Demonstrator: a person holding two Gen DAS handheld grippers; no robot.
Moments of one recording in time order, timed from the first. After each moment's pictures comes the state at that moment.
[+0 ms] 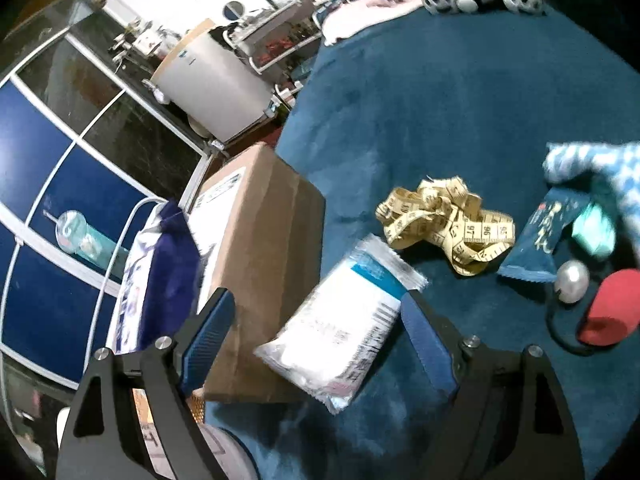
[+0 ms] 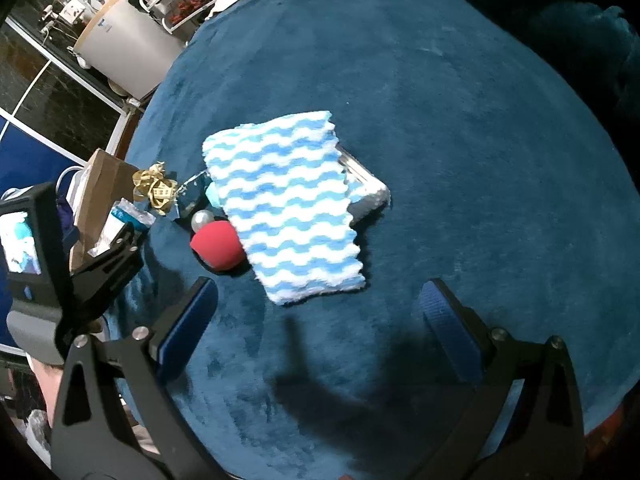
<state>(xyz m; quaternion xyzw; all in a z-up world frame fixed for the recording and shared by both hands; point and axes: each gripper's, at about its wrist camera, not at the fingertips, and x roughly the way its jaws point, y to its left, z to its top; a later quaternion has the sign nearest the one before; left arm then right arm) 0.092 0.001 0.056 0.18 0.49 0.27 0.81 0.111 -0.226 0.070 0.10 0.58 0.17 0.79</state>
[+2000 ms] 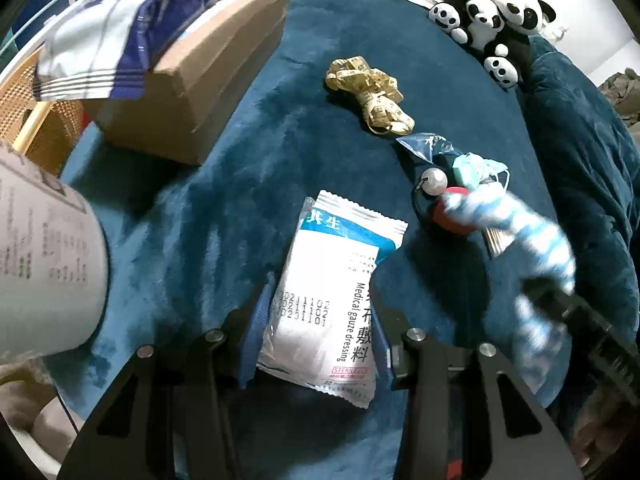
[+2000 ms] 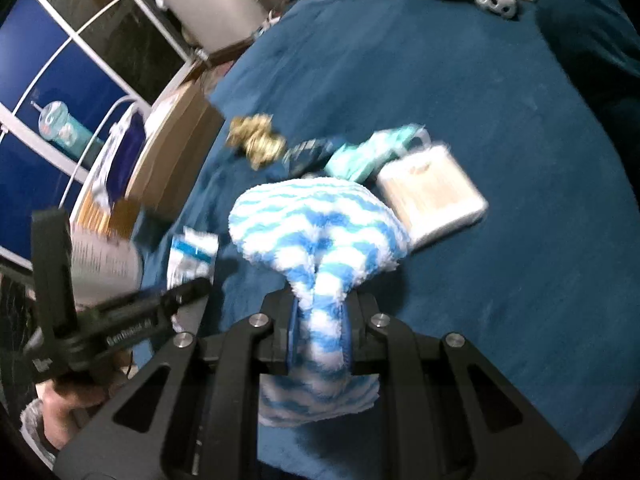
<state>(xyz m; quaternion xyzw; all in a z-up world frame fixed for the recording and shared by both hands) -0.029 0.034 0.062 -0.24 0.55 0.10 0.80 0.071 -0.171 0.097 0.01 0.56 0.30 0.77</state>
